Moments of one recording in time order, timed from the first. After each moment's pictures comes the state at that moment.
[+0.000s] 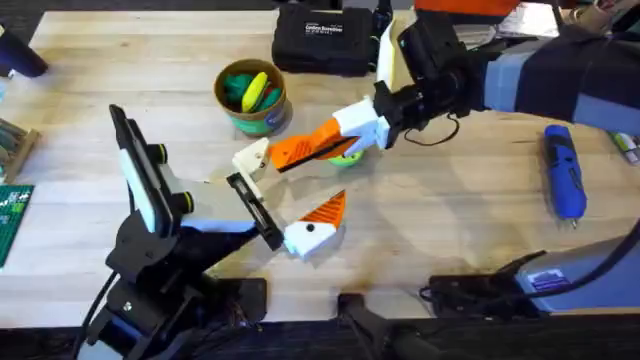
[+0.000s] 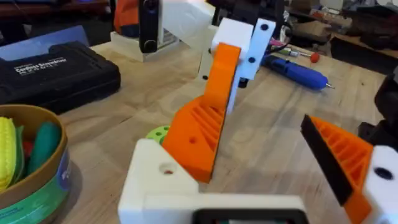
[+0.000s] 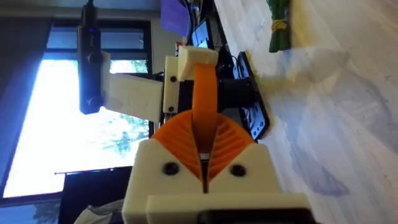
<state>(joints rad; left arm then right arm) -0.49 0.01 0.01 -0.05 0.47 -0.11 0.39 1.66 1.00 -0.50 -1.38 0.31</state>
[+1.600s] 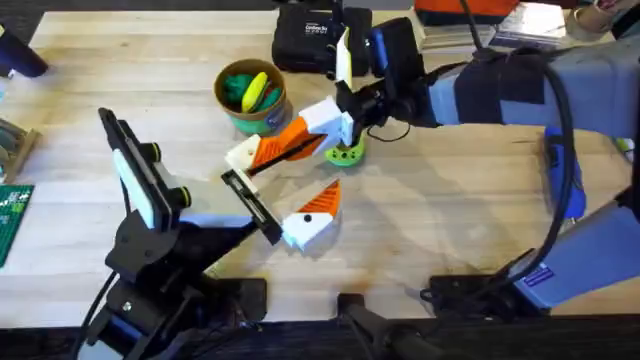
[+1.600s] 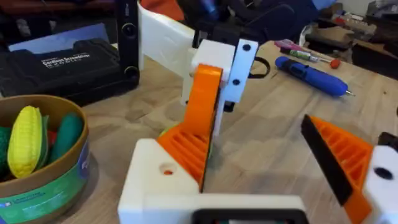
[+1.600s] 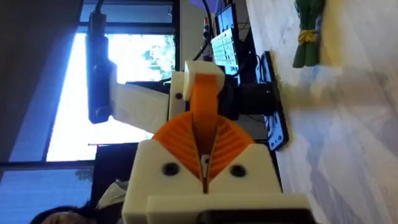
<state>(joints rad) -0.49 0.01 0.01 -0.06 0.40 -0.12 0.50 1.84 0.99 0.12 -1.49 0.79</state>
